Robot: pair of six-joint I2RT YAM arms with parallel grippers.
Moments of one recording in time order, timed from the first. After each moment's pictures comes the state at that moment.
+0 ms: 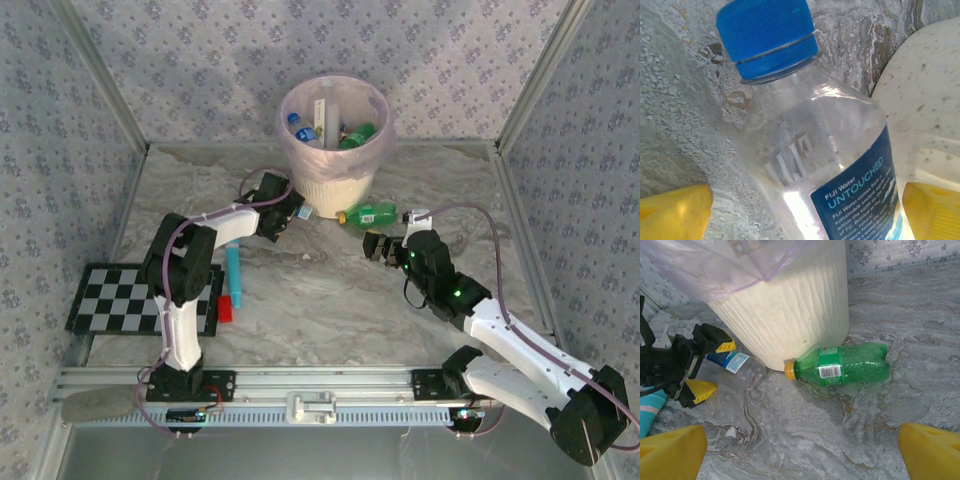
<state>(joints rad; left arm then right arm) -0.47 1.98 1.27 -0.19 -0.04 -1.31 0.64 0.89 0.62 -0.14 0.29 0.44</state>
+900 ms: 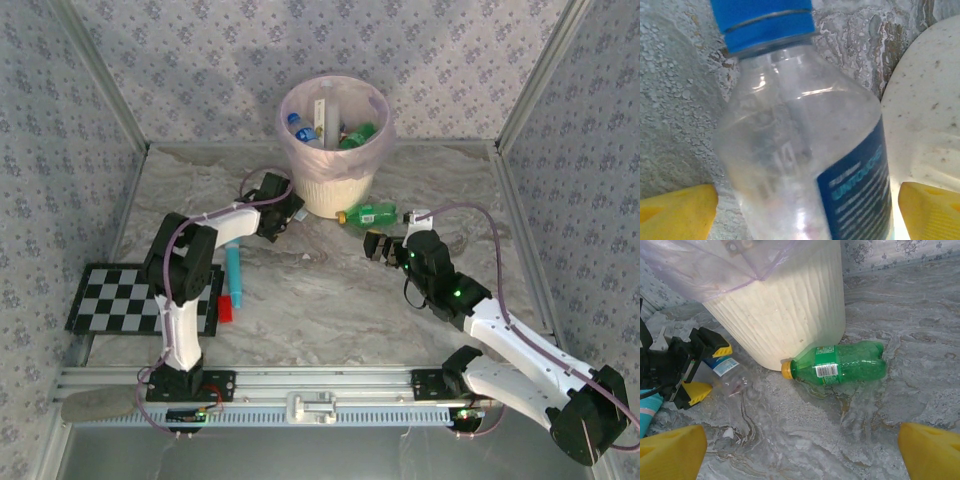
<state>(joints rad) -0.47 1.99 1.29 -0.24 -0.06 -1.28 0.64 0.89 0.62 -0.15 0.30 0.45</state>
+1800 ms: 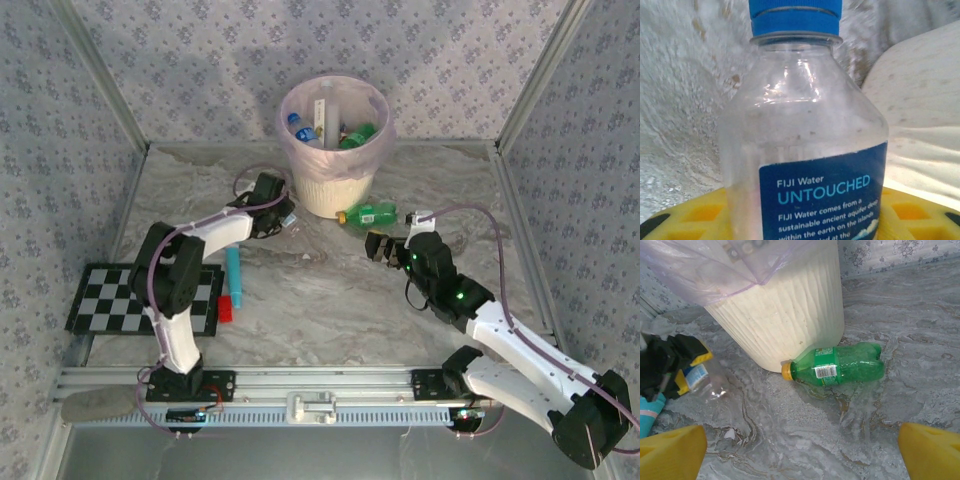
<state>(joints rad) -0.48 1.84 1.20 -0.19 -0.15 -1.20 0.64 0.86 0.62 -0.16 0.31 0.46</state>
